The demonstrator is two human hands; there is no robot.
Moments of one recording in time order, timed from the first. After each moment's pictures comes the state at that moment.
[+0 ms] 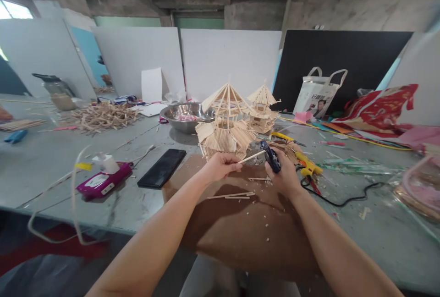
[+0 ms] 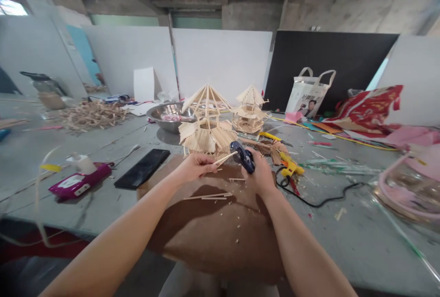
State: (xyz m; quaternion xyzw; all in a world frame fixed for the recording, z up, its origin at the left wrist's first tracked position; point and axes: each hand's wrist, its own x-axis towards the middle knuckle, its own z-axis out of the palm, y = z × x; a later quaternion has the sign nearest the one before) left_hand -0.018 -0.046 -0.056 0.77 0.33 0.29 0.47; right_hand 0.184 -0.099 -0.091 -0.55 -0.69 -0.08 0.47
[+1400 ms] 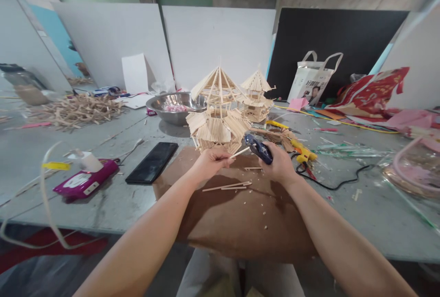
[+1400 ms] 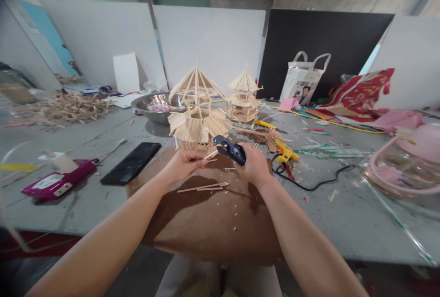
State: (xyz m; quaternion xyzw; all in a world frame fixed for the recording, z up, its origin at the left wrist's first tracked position) left_hand -0.023 -0.056 -0.059 0.78 0.35 0.31 0.42; right_hand 0.183 -0.103 -0.092 -0.59 -0.70 -0.10 0.38
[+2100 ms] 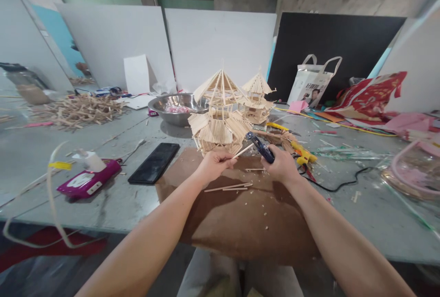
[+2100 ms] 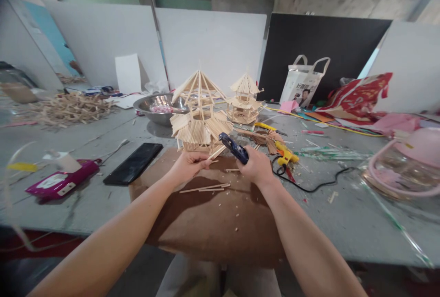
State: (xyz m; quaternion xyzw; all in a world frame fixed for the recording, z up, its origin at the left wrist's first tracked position) left_hand -0.020 -0.050 -0.076 0.79 0.35 0.33 0.38; right_hand 0.177 -0.109 -0.078 -0.69 -0.66 -0.08 0.28
